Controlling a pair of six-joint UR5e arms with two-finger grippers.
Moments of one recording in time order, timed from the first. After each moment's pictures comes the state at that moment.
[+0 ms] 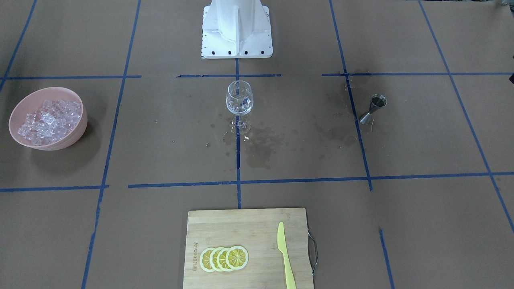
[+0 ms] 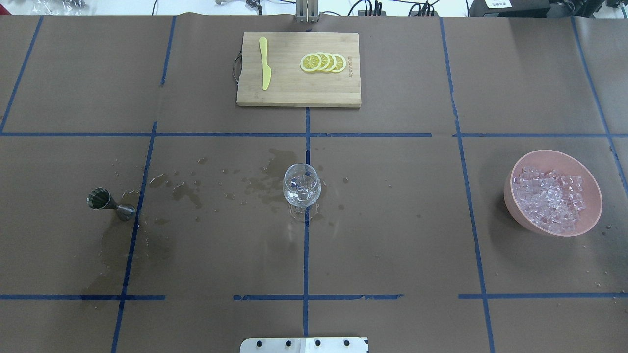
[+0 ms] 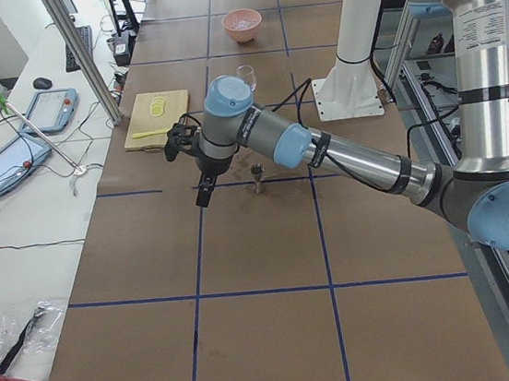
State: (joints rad) left arm -1.41 -1.50 -2.12 -1.74 -2.28 -0.40; right arm 1.50 -1.60 1.64 -1.42 2.36 0.09
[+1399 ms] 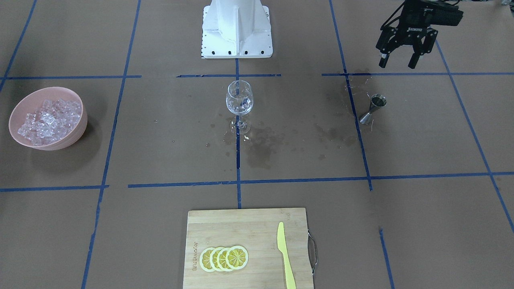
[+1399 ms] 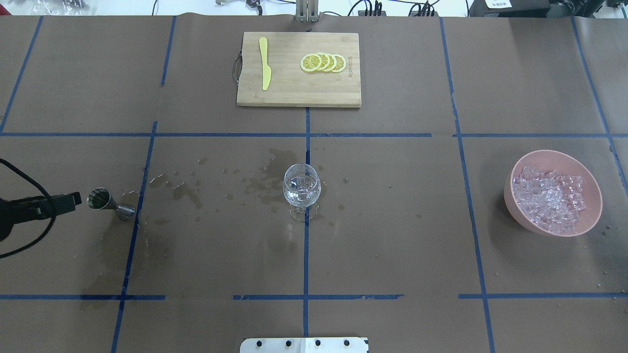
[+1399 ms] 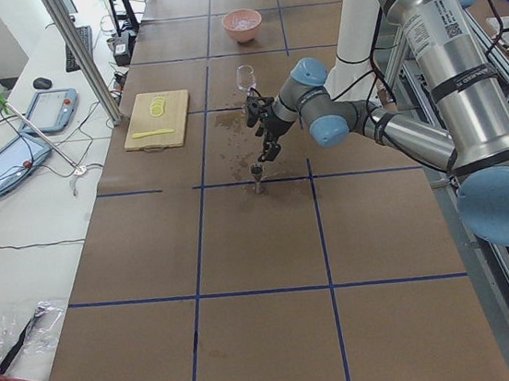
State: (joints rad) left arm -0.45 -1.15 -2.37 -2.16 -1.38 -1.36; right arm 1.49 -1.60 1.70 -1.42 2.38 0.10
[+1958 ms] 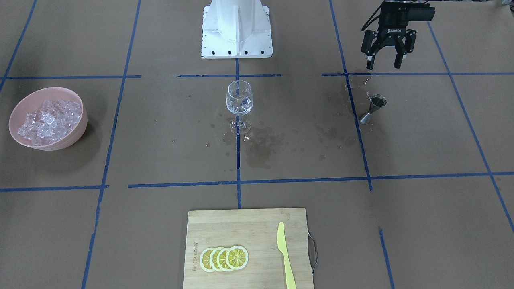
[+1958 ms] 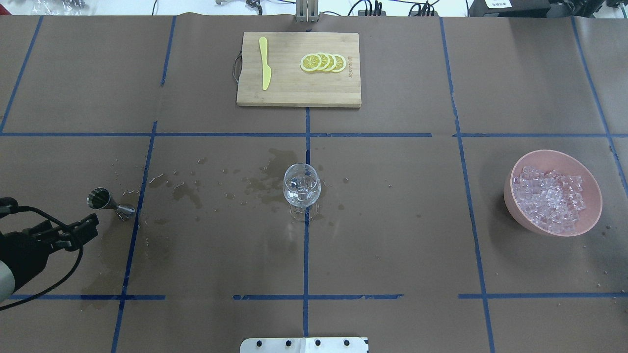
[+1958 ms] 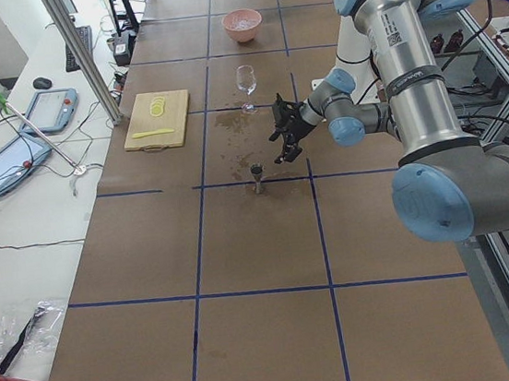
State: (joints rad) left arm -0.14 -1.12 -2.37 -2.07 -0.98 -1.62; right arm 1.49 -1.61 1.75 -1.42 2.39 0.21
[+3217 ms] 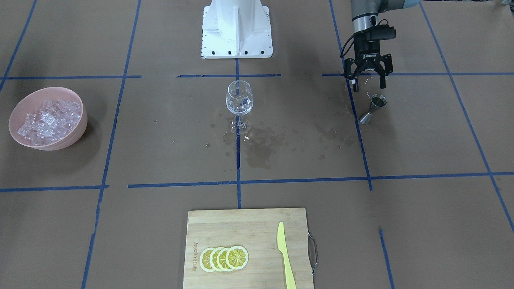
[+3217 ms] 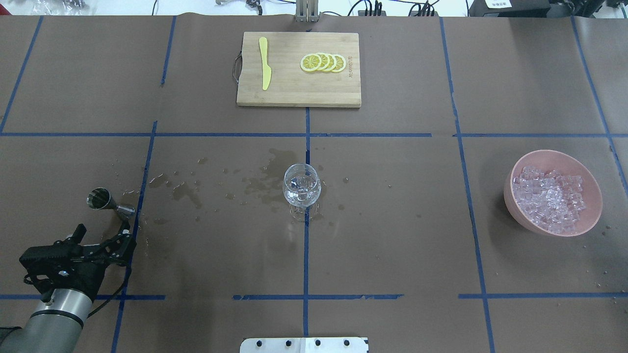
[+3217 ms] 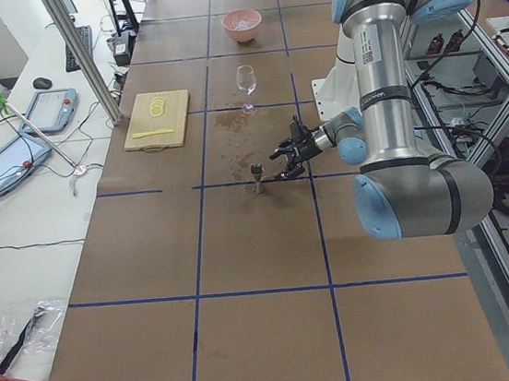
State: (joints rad) left arm 0.02 -1.34 -2.03 -1.90 -0.51 -1.80; right arm 1.48 -1.61 1.80 -1.42 2.40 0.29
